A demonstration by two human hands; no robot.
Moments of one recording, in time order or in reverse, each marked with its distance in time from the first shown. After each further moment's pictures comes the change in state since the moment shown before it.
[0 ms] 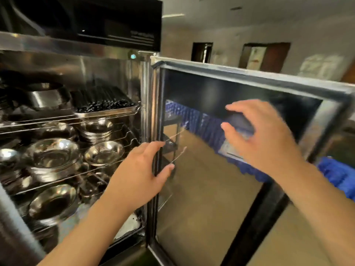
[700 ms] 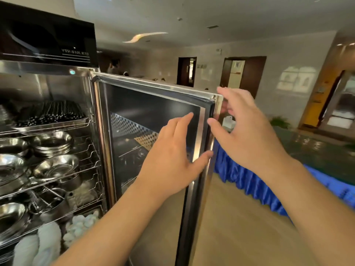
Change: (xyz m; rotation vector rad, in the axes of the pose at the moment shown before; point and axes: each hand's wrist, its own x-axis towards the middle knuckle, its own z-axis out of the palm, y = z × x) left_hand 0.067 0.253 0.091 -0.150 0.185 0.251; right_hand -0.034 0.118 -0.136 0.072 -0.066 0.174
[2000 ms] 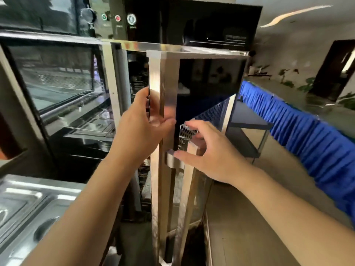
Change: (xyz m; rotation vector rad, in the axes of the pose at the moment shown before) left_hand -0.167 -0.071 -0.240 0.391 0.461 -0.597; right_hand -0.051 -0.213 0.183 0.802 -0.670 -0.379
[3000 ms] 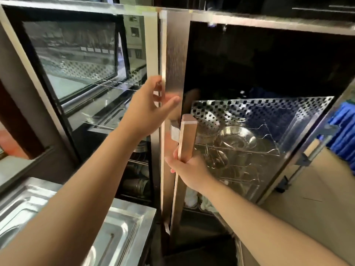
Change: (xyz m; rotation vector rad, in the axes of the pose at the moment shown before) left_hand 0.173 -0.264 -0.018 -0.027 -0.119 -0.018; right_hand 0.222 0.054 0.262 0.586 -0.097 0.285
